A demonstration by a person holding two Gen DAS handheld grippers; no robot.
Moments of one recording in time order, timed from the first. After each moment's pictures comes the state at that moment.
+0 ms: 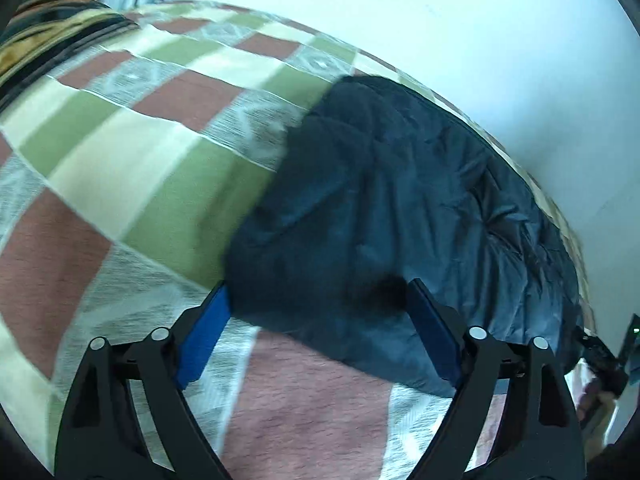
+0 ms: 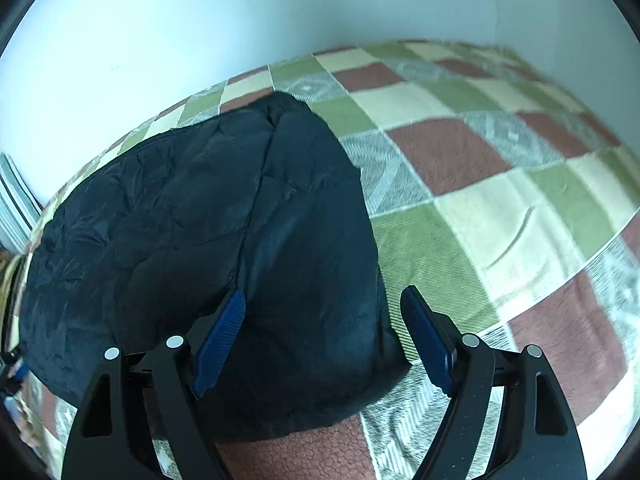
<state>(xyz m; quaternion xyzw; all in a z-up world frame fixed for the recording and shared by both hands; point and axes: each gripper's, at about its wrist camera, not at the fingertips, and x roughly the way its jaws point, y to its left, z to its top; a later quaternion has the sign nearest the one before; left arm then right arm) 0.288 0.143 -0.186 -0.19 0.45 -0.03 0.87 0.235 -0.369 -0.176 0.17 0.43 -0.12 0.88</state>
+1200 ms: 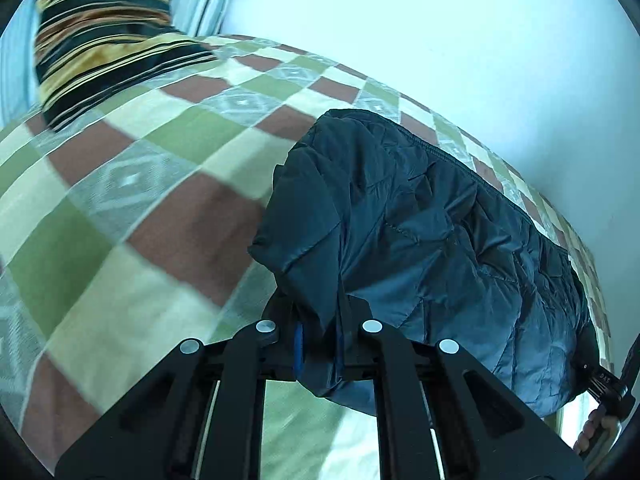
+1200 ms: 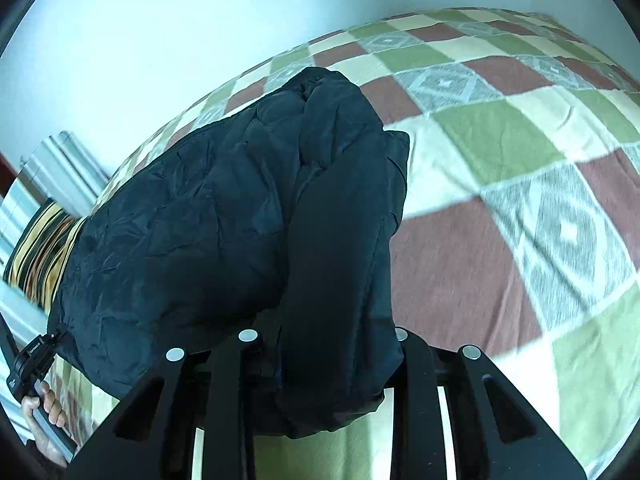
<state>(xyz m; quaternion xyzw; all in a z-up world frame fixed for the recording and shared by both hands) 0.166 0.224 -0.153 -0.18 0.39 0.04 0.90 0.147 -0.271 -0.187 0.22 0.43 -0.01 0.87</state>
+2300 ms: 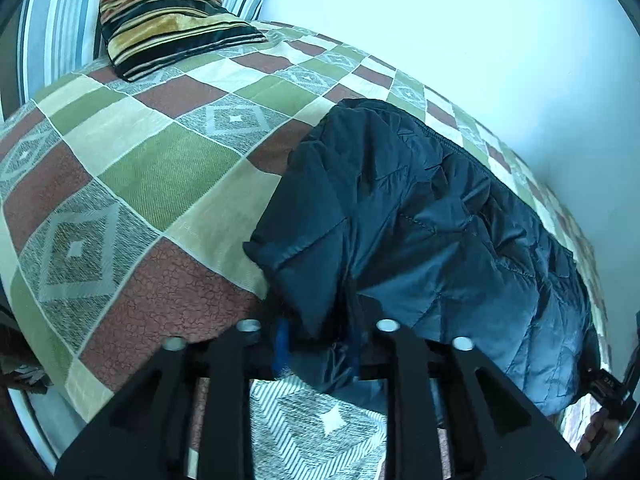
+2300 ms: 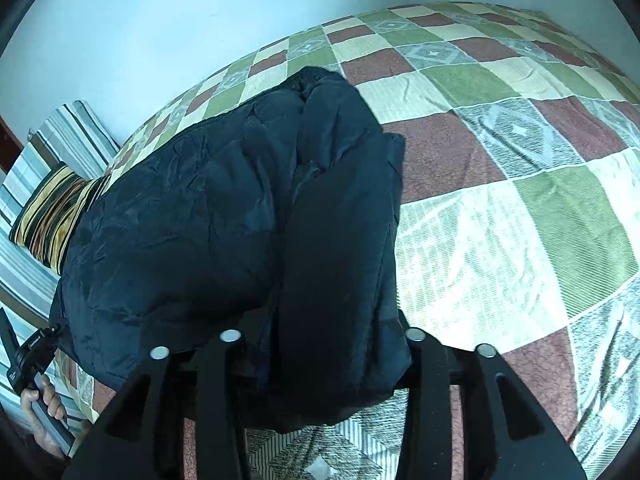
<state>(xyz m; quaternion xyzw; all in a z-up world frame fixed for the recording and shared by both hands) 0.068 0.269 -0.159 -0.19 0.41 0.06 0.89 0.057 -0.237 -0.179 0.20 0.45 -0.01 0.87</state>
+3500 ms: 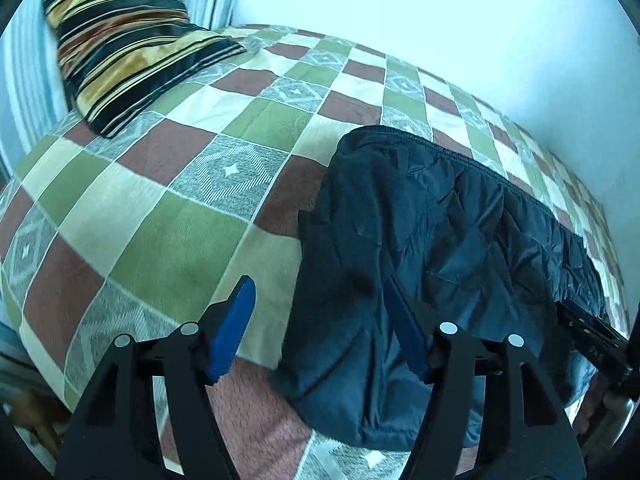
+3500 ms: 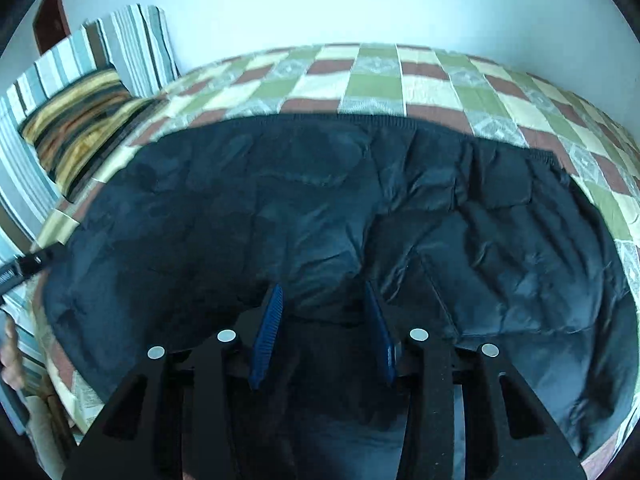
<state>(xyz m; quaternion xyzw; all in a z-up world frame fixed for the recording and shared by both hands) 0.126 0.299 -0.129 -0.11 0.46 0.02 0.88 0.140 -0.029 -0.160 0.03 0.46 0.06 0.89</state>
